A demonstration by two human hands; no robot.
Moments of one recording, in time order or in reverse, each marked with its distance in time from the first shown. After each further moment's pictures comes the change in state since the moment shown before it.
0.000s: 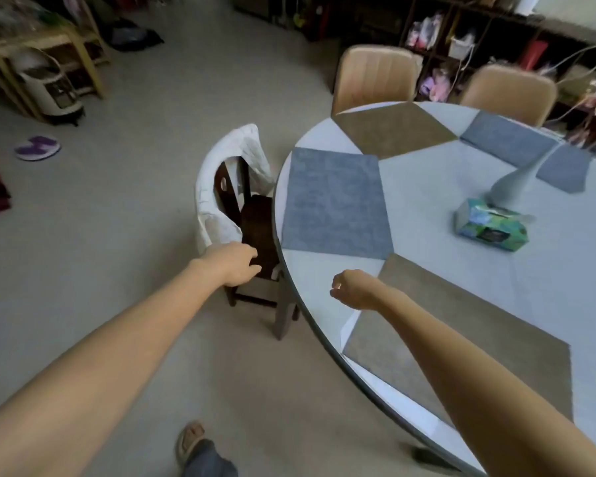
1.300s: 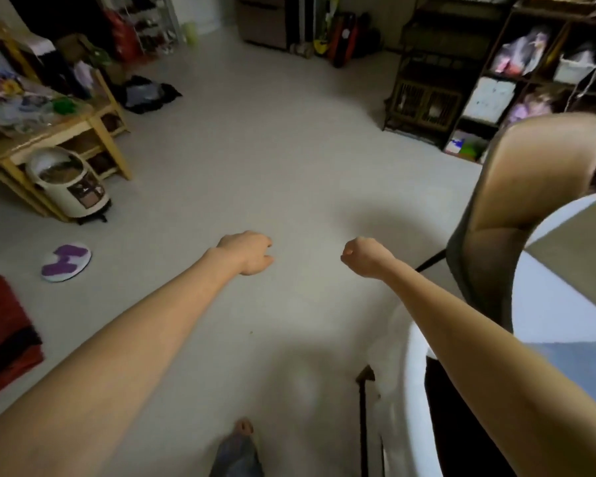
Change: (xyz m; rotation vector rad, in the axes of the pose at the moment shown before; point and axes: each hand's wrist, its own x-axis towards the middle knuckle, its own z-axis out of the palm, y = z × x) left_hand 0.501 -0.563 -0.340 0.132 0.033 0.027; right_hand 0.686 -0.324 -0.374 0.212 0.202 0.133
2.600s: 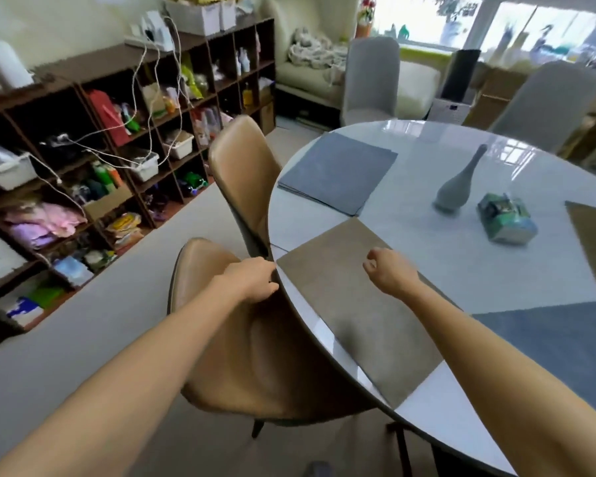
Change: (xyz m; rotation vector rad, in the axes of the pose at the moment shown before) left_hand 0.545 0.695 -0.324 0.612 -0.013 1.540; right_hand 0.086 0.535 -0.260 0.401 0.677 1.652
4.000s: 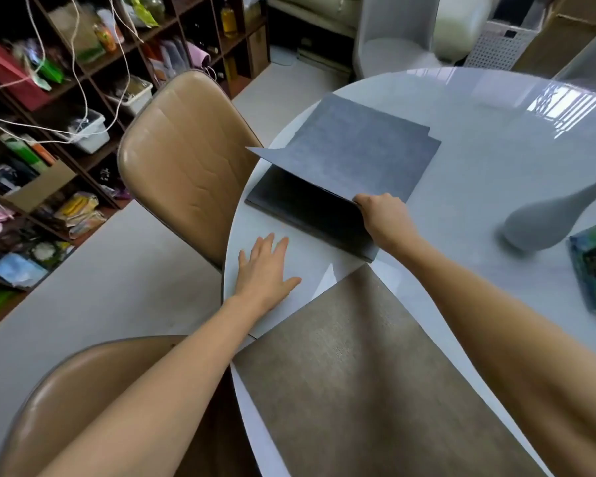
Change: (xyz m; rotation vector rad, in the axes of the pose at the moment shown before) left_hand 0.342 0.008 -0.003 -0.231 0.074 -0.061; right_hand 0.384 0.035 0.043 -0.169 0.097 -0.292
